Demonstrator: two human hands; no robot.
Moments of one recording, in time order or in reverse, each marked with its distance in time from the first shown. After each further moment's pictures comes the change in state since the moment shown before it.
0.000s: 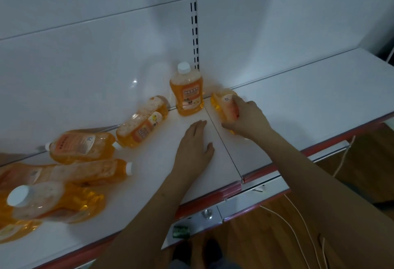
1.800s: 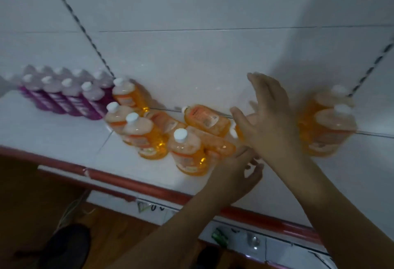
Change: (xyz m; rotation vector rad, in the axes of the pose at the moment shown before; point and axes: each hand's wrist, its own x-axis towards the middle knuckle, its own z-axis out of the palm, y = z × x) left_hand -0.121 -0.040 -0.114 -0.080 0.370 0.001; right_hand -0.106 -0.232 0.026 0.292 0.183 -0.897
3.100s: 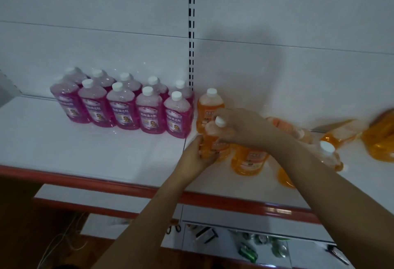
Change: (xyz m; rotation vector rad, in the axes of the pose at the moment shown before) left_hand -0.084 -0.259 -0.286 -0.391 -0.017 -0.372; right_hand 0.082 -0.216 0.235 -0.331 -0.613 -0.109
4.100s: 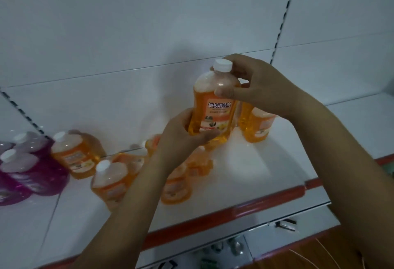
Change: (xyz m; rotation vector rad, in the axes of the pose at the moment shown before) left_hand 0.051 0.236 0.239 -0.079 -0.305 0.202; right_hand -0.241 0.208 -0.173 0.481 0.520 0.225
